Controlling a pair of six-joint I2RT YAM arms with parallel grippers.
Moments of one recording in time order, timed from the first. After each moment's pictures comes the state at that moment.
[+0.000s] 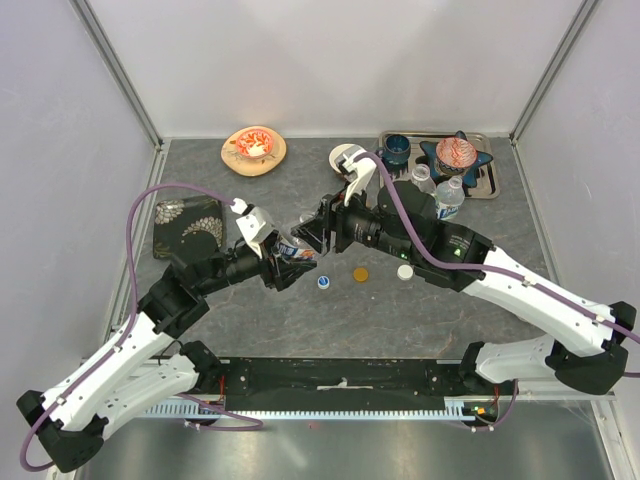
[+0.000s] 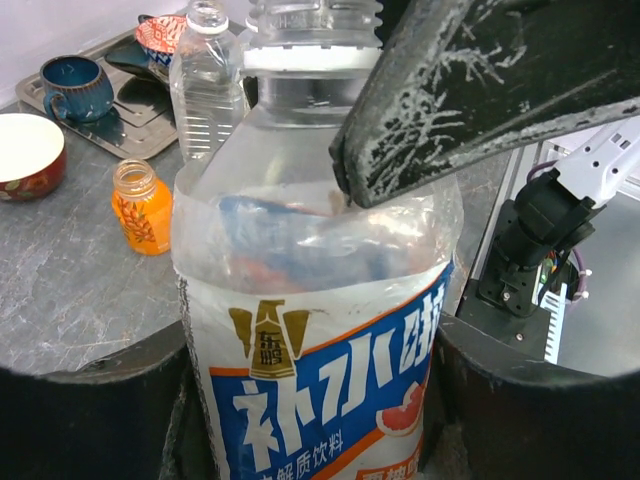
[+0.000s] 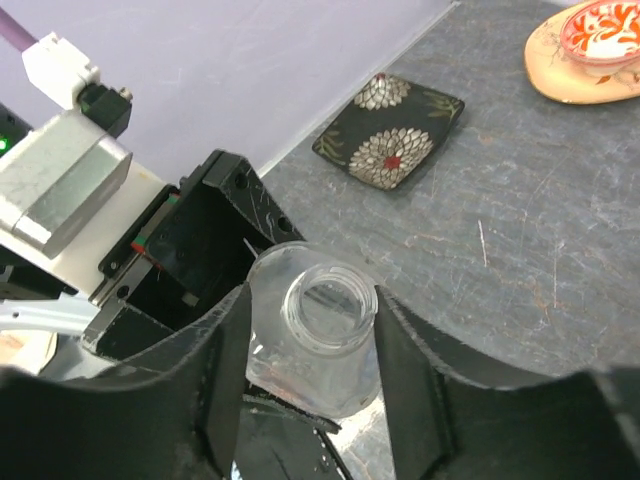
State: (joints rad) left arm -0.72 0.72 0.79 -0.13 0.38 -0.11; right arm 1.04 1.26 1.44 -0.35 0.03 0.42
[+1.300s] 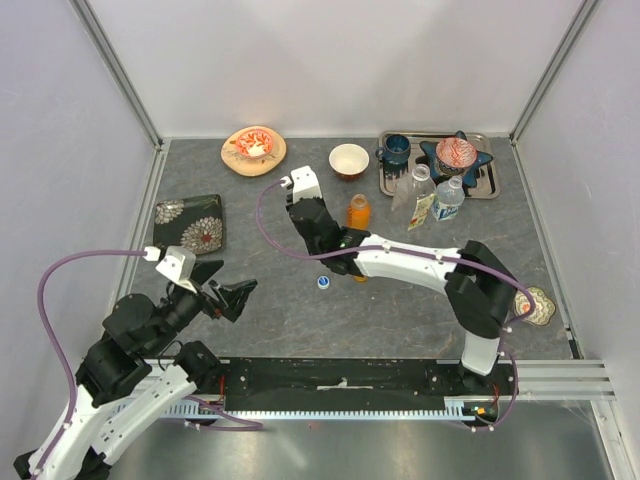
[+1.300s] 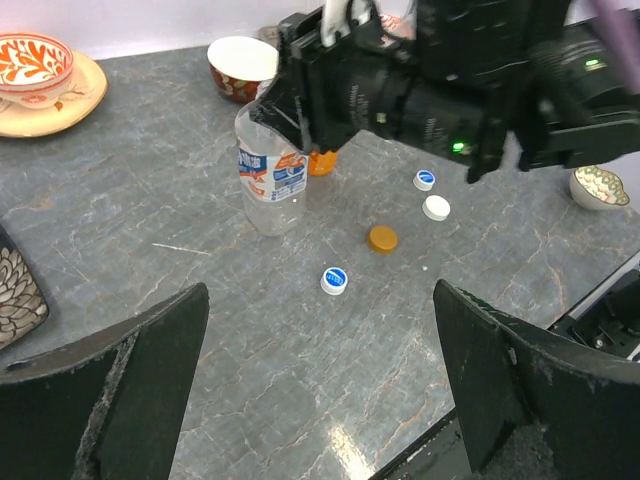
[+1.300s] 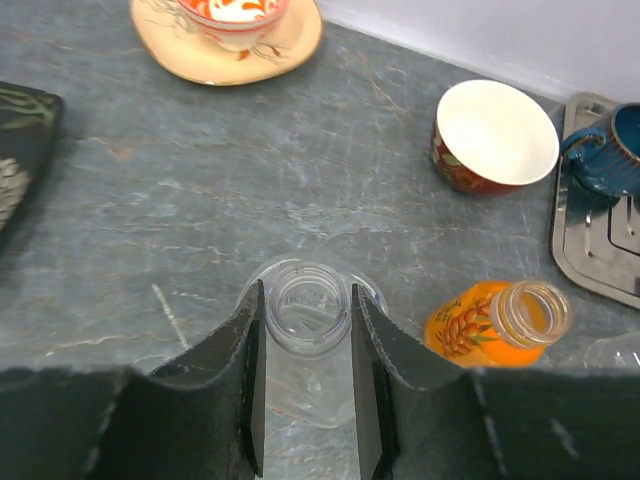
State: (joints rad) left arm -0.72 0.21 0.76 -0.62 -0.11 -0.22; right arm 1.01 1.79 1.33 0.14 0.70 0.11
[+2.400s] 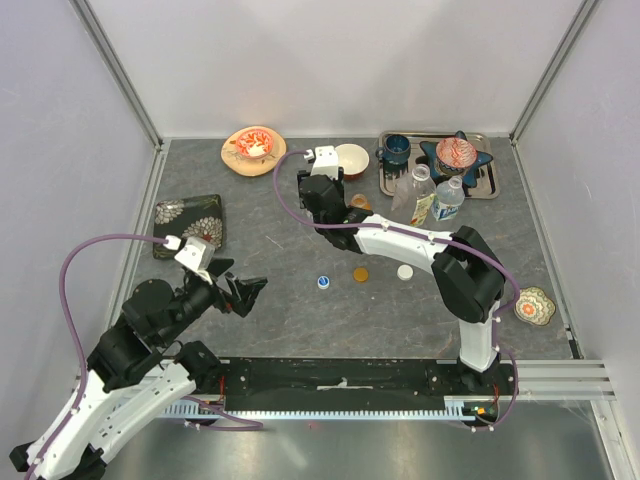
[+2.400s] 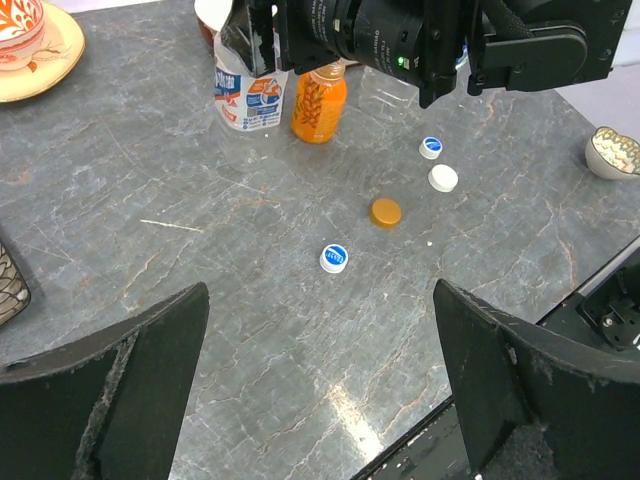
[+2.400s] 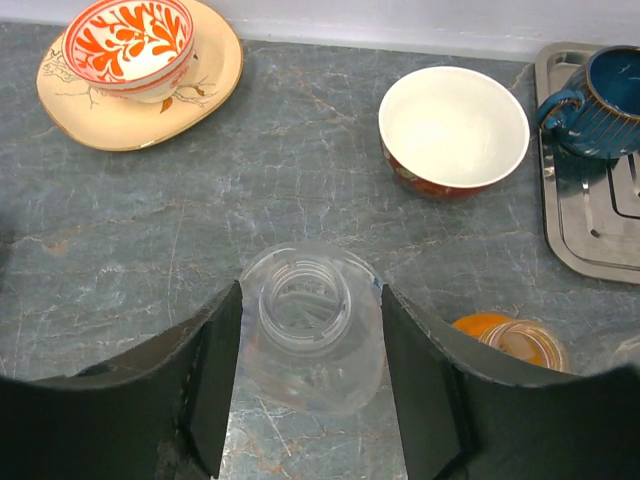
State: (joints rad) left arm -0.72 0.31 0.75 -0.62 -0.09 -0.23; right arm 0.86 1.93 1.44 0.14 0.72 0.27
